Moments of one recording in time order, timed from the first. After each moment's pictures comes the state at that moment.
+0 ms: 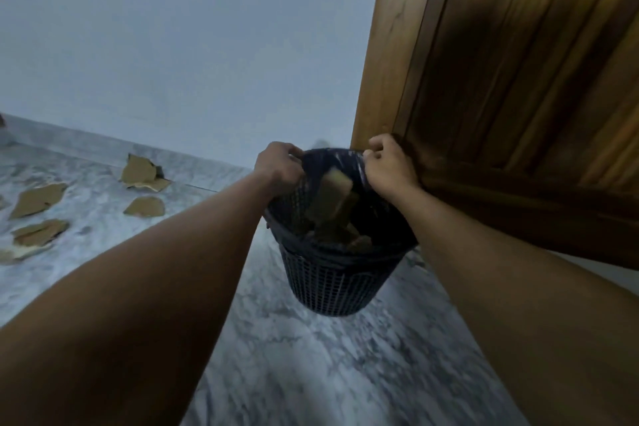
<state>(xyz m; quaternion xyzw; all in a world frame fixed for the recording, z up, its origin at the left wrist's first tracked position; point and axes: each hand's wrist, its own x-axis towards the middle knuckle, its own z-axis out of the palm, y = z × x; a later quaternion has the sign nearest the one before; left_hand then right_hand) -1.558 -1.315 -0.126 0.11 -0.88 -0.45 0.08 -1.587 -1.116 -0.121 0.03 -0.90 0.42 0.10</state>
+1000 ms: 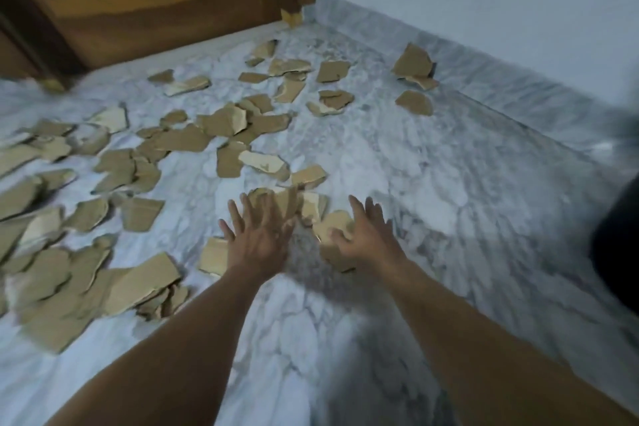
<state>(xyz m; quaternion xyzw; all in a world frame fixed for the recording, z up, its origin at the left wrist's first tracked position) -1.153 -1.611 -0.387 0.47 -0.87 -0.15 0.01 -1.317 -1.479 -0.365 0.41 -0.85 0.18 -0.26</state>
